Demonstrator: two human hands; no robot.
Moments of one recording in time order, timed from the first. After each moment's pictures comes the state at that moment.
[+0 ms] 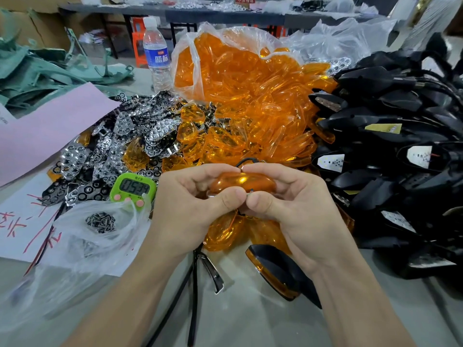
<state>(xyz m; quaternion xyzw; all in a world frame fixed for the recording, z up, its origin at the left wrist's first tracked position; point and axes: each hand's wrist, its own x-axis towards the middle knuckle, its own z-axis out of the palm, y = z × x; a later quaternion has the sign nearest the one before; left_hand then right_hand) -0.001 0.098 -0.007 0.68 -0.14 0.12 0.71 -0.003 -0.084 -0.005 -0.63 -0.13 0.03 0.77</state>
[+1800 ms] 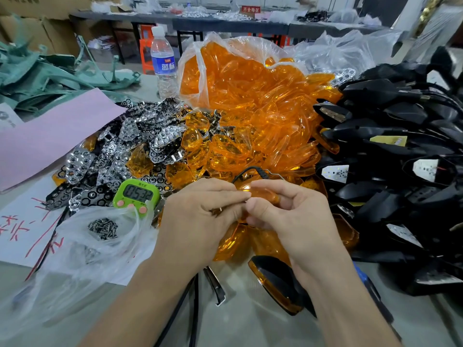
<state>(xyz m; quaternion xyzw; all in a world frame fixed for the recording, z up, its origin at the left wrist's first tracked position) 0.000 0.096 -0.018 0.82 -0.19 0.30 0.45 -0.005 -0.075 -0.005 -0.67 -0.01 0.00 0.75</state>
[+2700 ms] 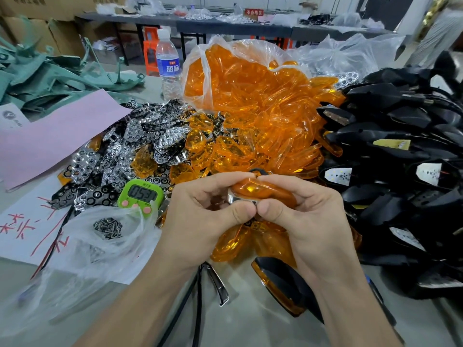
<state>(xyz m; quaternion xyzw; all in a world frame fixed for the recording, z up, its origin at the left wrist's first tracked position) -0.002 0.096 -0.007 0.64 -0.17 0.08 0.75 -0.005 -0.077 -0.001 -0.61 -0.12 -0.06 0.78</state>
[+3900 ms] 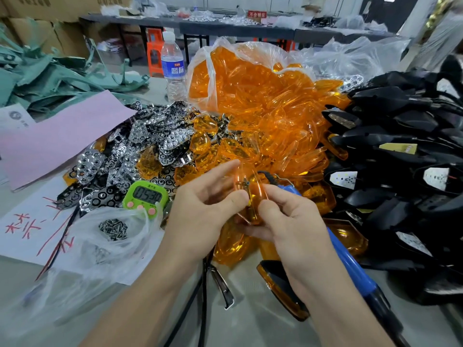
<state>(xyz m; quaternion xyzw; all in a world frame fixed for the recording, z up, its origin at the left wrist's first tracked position) 0.006 0.101 -0.009 0.69 -0.07 0.08 0.72 -0.009 -0.052 -0.003 -0.67 -0.06 0.02 0.74</state>
